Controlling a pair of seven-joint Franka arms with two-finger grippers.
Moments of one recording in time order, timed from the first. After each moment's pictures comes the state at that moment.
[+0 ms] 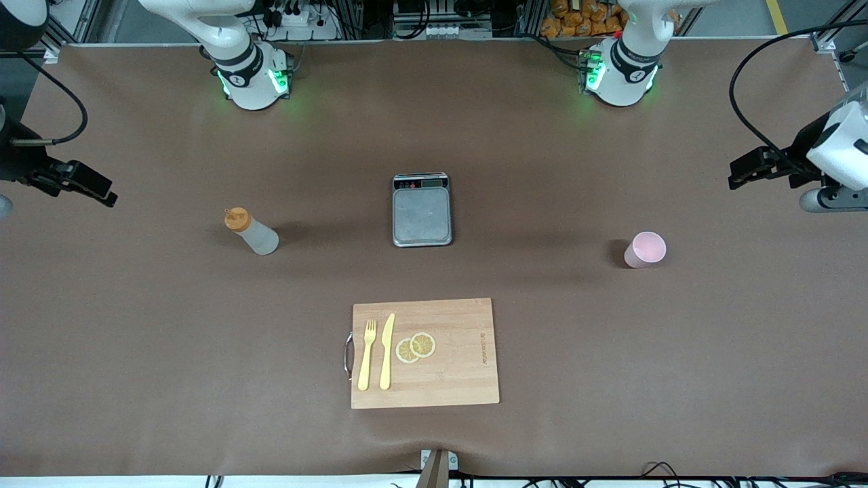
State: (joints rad) left arm 0.08 0.04 -0.14 -1.59 0.02 1.54 -0.07; right arm 0.01 0.01 -0.03 -1.61 0.00 1.61 0.19
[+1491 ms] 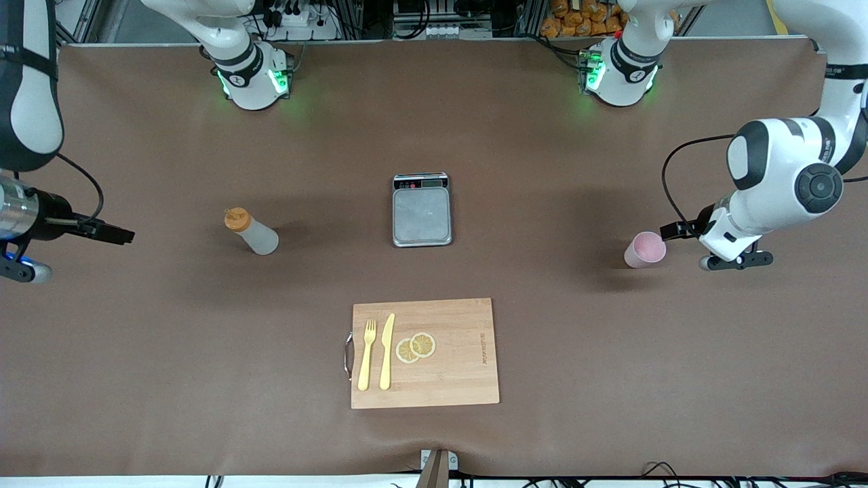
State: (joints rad) left arm 0.15 0.21 -0.14 -2.15 0.02 2.20 -0.07; right arm -0.10 0.25 -0.04 -1.61 0.04 1.62 0.24
